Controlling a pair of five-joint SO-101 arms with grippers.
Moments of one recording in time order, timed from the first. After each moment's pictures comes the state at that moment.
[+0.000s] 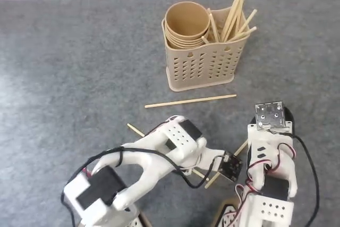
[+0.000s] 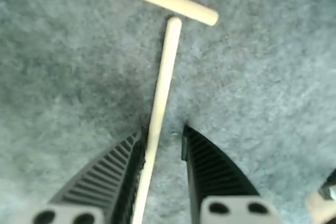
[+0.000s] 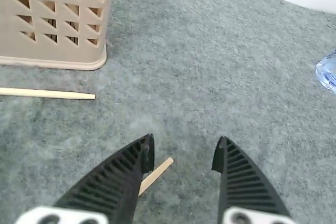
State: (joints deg) left arm 44.7 2.7 41.2 65.8 -59.5; right arm 9.7 -103.0 95.4 45.8 20.4
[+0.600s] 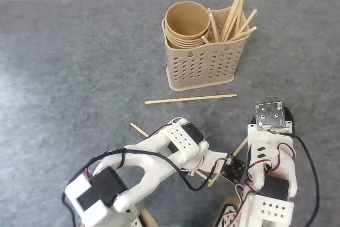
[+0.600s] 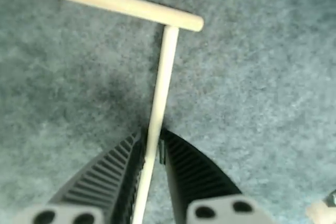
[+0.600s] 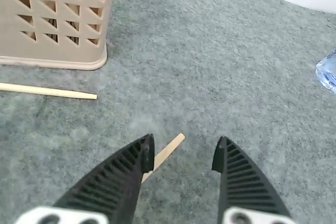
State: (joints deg) left arm 46.2 2.2 41.4 62.8 -59.6; right arm 9.7 -103.0 95.4 45.8 20.4
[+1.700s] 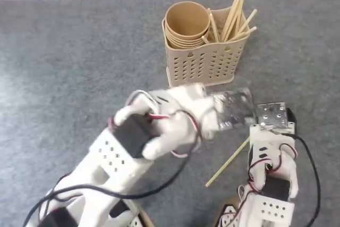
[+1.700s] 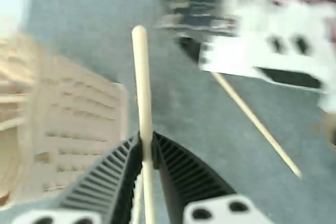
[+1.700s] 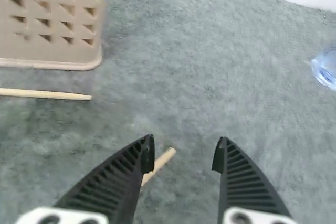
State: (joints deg) left arm 42.1 -32.1 15.5 73.8 -25.9; right arm 12.0 -103.0 95.4 45.4 19.6
